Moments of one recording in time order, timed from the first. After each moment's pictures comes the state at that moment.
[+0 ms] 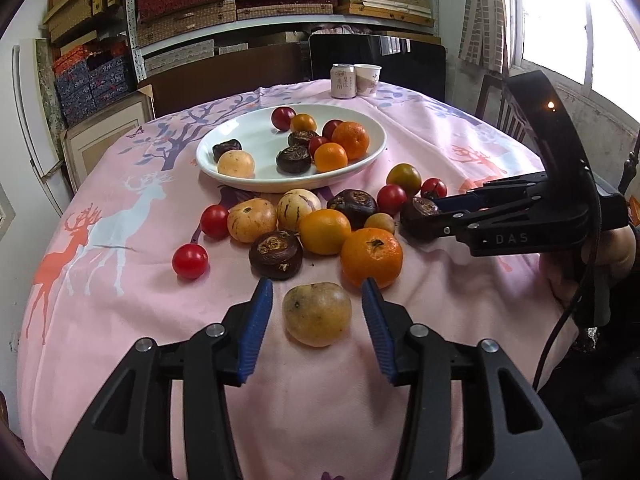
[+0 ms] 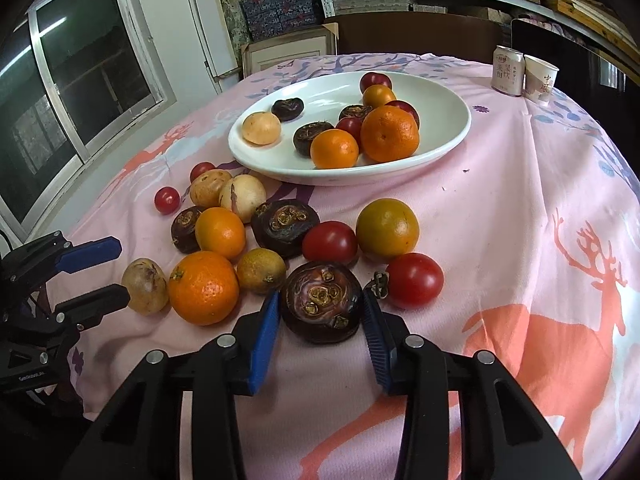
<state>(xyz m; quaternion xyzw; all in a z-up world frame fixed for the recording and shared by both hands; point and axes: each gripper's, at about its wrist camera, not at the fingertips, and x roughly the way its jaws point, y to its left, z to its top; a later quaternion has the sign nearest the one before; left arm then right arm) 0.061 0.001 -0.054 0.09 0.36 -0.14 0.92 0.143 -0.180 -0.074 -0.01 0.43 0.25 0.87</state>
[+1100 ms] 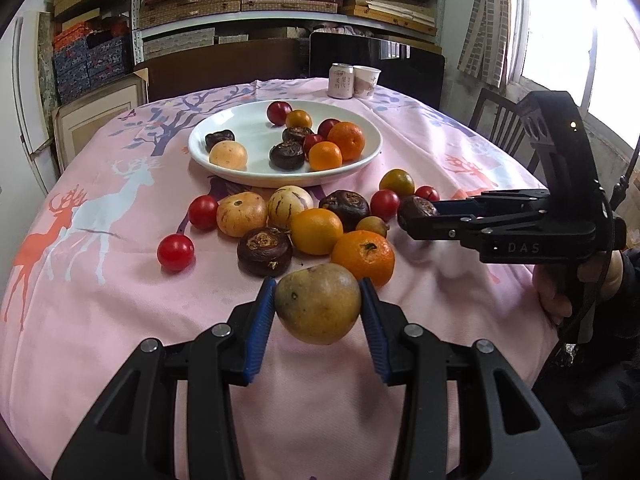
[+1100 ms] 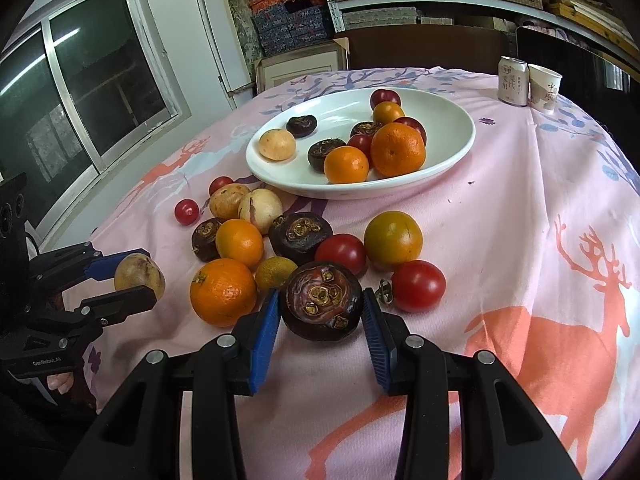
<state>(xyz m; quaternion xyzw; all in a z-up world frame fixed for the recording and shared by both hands) 0.067 0.006 -0.055 0.04 0.37 -0.17 0.91 0.135 -0.189 -0.066 0.01 0.41 0.27 0.87</state>
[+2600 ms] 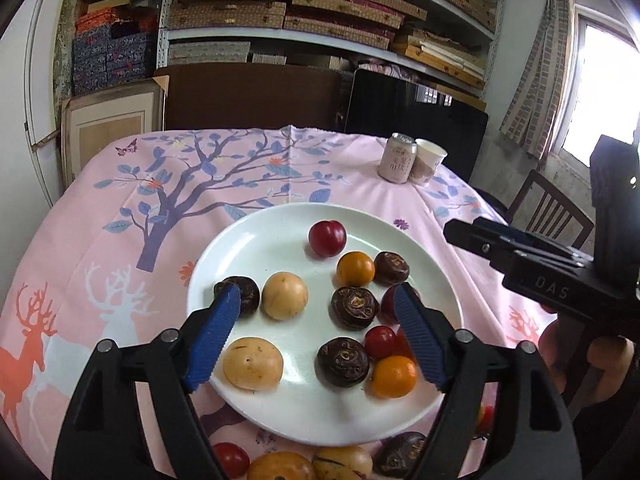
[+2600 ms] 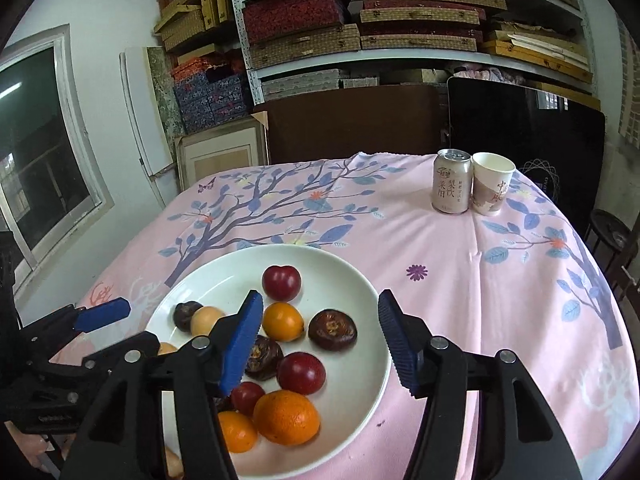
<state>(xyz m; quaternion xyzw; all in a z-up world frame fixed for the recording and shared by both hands) 0.265 0.012 0.000 -0.04 0.33 -0.13 0.93 0.296 -0.201 0.009 0.05 0.32 0.14 0.93</state>
